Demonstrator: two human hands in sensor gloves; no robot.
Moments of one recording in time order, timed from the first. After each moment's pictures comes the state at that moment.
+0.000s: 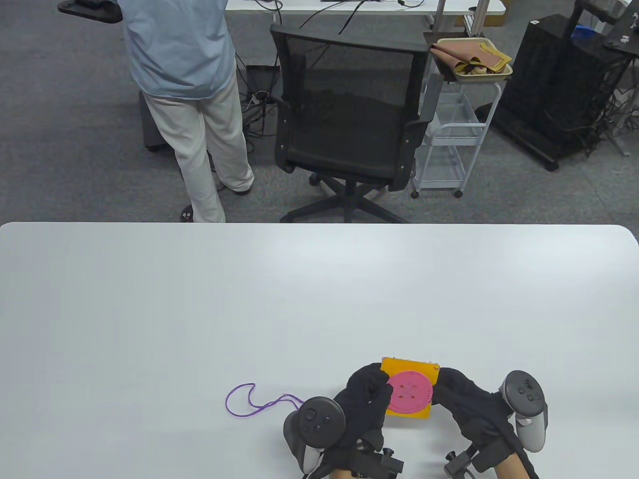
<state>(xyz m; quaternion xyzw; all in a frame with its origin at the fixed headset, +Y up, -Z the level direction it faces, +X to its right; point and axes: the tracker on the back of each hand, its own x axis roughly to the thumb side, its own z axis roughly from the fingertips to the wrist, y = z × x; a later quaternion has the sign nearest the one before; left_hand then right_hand) -0.004 -0.726 -0.263 0.12 -0.12 0.55 0.82 0.263 -0.747 -0.295 0.09 0.09 0.77 0.63</state>
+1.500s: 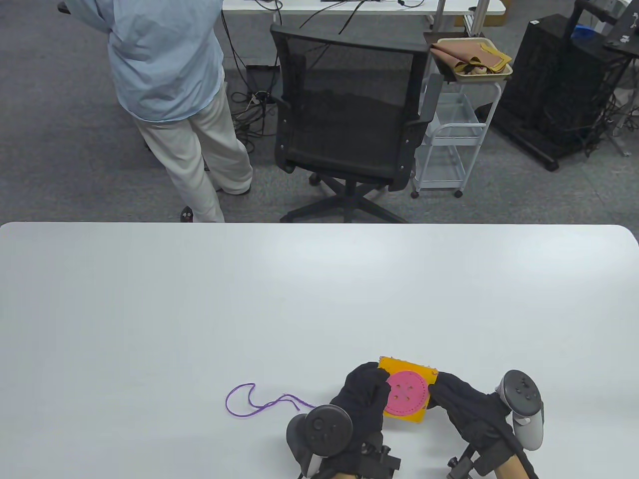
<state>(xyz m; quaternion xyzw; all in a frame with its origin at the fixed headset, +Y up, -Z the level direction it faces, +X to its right) -0.002 -0.720 -0.256 0.17 -0.12 0.49 0.85 0.256 -0.744 -0.292 0.14 0.11 0.75 0.64</state>
